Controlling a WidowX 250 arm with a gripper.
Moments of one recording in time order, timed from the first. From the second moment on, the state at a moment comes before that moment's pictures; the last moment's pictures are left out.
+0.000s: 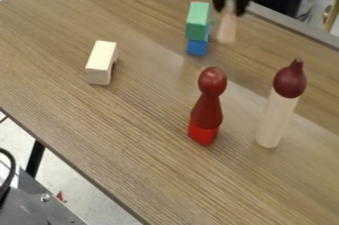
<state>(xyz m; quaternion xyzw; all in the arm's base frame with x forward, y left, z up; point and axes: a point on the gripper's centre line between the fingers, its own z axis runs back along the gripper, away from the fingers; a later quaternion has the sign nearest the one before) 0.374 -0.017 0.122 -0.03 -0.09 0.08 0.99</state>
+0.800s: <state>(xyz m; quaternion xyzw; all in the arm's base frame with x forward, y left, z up) 0.372 -0.075 0.091 0.00 -0.12 0.01 0.99</state>
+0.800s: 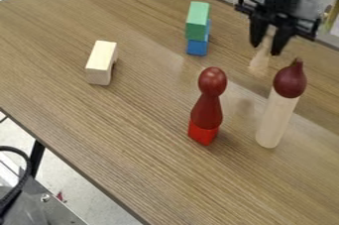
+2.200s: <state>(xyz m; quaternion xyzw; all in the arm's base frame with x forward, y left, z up) 0.344 -0.042 0.134 -0.02 -0.15 0.07 0.99</state>
